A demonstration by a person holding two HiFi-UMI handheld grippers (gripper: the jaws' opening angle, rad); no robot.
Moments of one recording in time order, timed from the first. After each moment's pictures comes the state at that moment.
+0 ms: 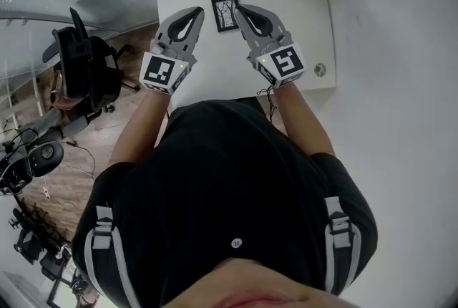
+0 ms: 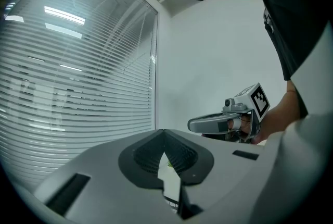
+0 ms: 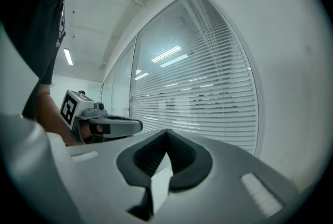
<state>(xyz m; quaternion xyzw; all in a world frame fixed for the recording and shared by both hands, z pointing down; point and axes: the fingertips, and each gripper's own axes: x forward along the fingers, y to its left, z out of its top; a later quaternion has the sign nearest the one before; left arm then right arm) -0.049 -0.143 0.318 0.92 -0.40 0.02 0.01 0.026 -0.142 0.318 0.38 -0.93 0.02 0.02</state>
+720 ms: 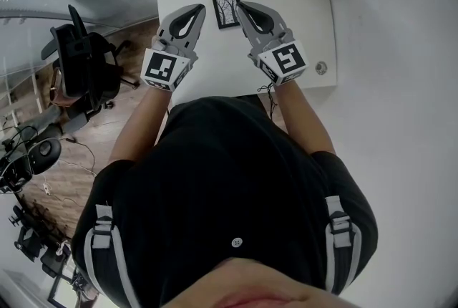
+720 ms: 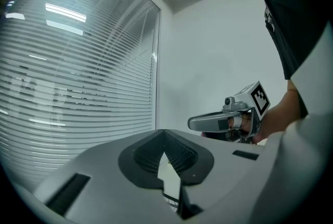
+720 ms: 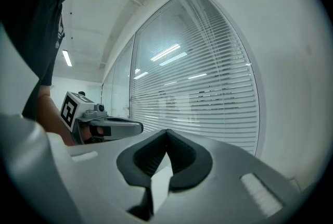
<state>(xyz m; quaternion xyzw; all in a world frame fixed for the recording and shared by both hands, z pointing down) -0.050 -0.148 0.331 0.92 -0.40 0.03 0.03 0.026 -0.149 0.327 0.39 -0.92 0.04 0.03</state>
